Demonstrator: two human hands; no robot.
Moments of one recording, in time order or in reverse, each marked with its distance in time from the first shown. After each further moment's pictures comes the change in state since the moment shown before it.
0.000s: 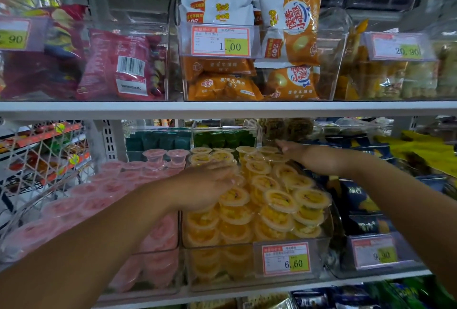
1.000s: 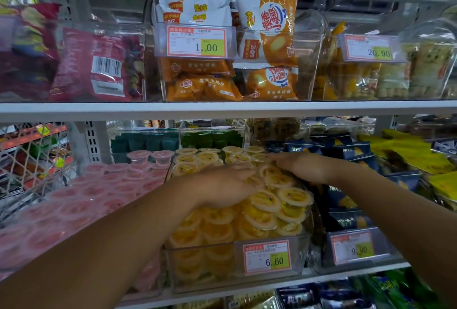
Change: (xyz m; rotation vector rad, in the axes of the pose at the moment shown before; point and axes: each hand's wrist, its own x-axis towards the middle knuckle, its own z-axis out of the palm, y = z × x) left_hand 0.024 0.060 -0.006 -0.011 -0.142 0.110; right_hand 0.002 0.032 0.005 -0.032 0.035 0.066
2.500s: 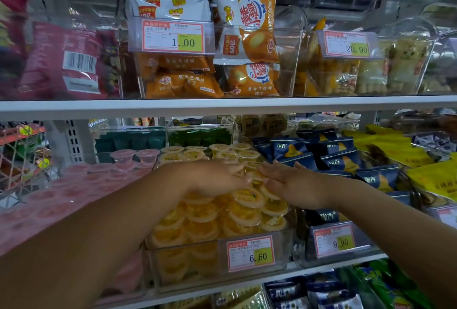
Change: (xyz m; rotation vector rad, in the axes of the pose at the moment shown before) left_hand 0.020 0.002 -0.006 0.060 -0.066 -0.006; right_hand -0.030 0.014 0.023 -0.343 -0.013 -0.051
